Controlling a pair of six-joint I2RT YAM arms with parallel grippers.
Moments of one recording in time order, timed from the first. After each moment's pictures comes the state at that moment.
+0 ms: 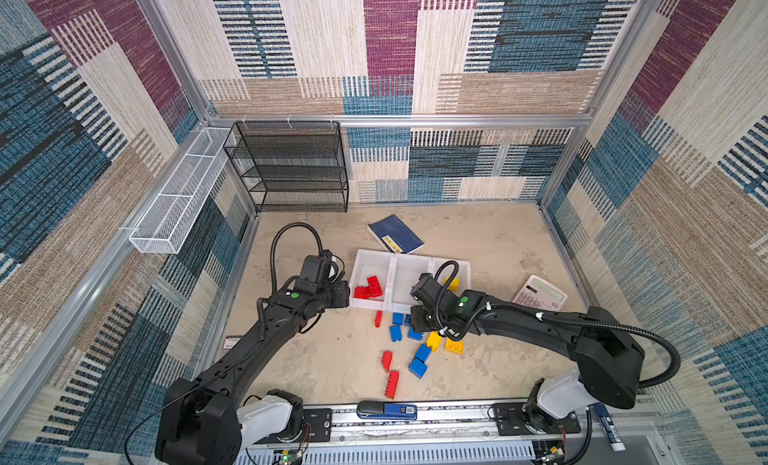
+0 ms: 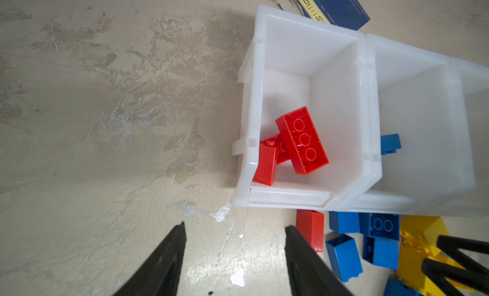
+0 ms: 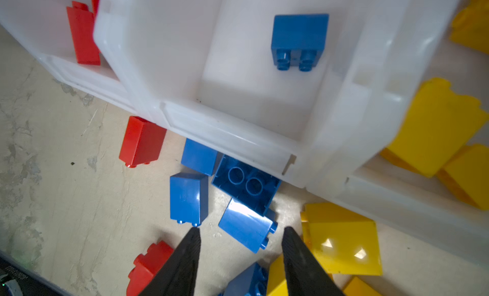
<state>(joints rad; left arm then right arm) -0.33 1.18 0.81 -0.51 0.01 -0.33 0.91 1.55 0.97 -0.51 0.08 0.76</state>
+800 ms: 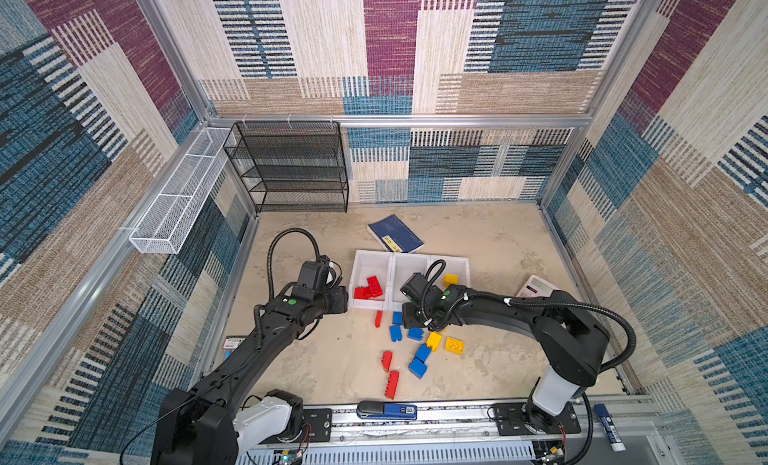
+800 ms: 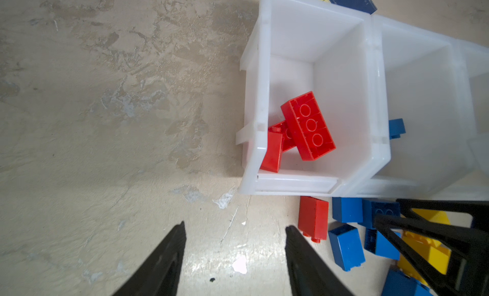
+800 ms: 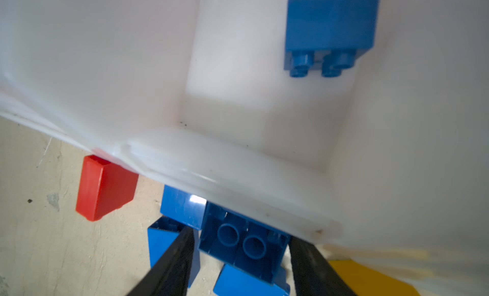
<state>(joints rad) -0.33 1.14 0.76 -0.52 0.01 -0.34 0.87 1.74 1.06 -0.47 0.07 0.76</state>
